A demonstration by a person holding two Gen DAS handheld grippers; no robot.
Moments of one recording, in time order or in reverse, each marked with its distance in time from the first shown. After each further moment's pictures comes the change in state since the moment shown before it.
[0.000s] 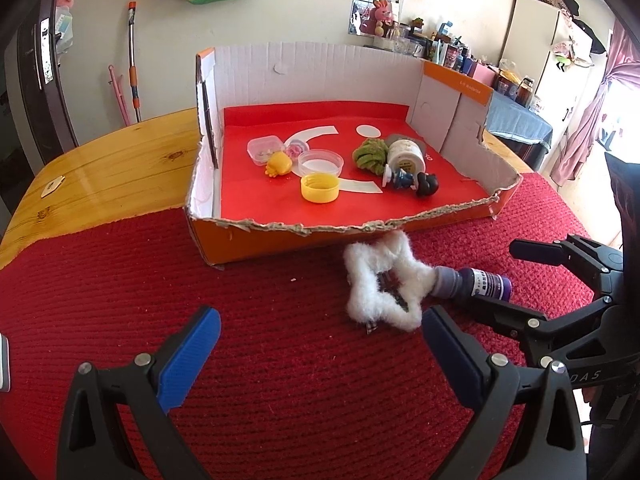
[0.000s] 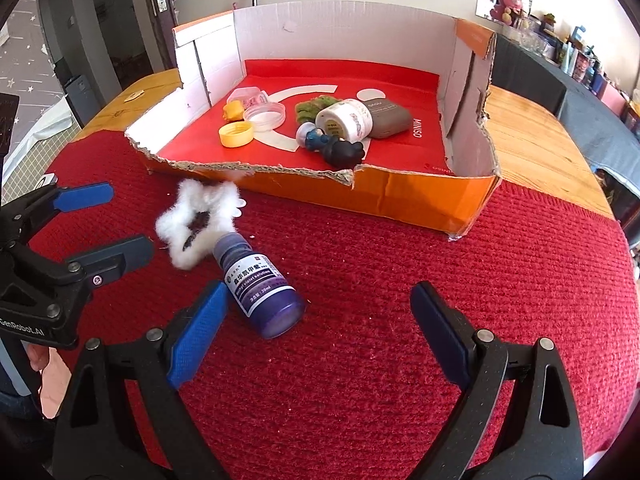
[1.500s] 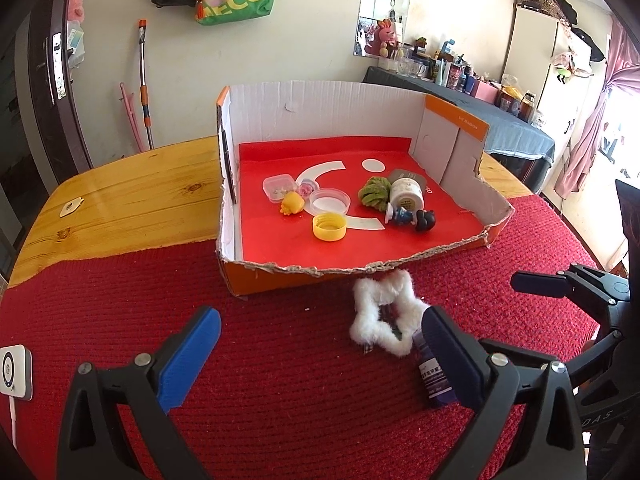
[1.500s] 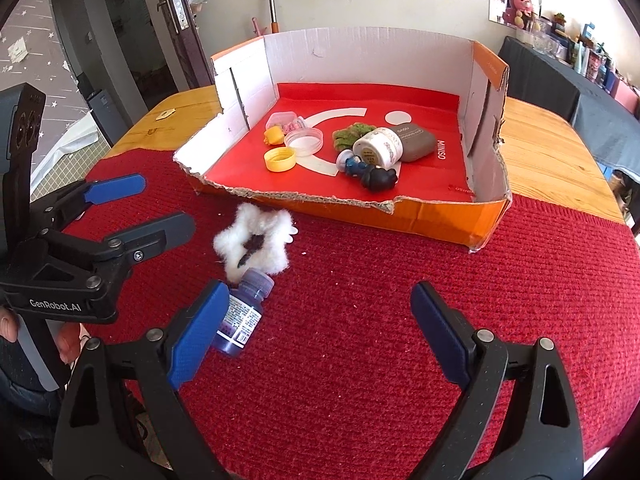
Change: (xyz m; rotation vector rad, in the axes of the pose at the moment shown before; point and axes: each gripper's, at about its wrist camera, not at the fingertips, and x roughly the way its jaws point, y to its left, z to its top) left arm -0.028 0.003 0.013 -0.003 -0.073 0.028; right arm -0.031 0.019 0.006 0.015 -0.034 0.094
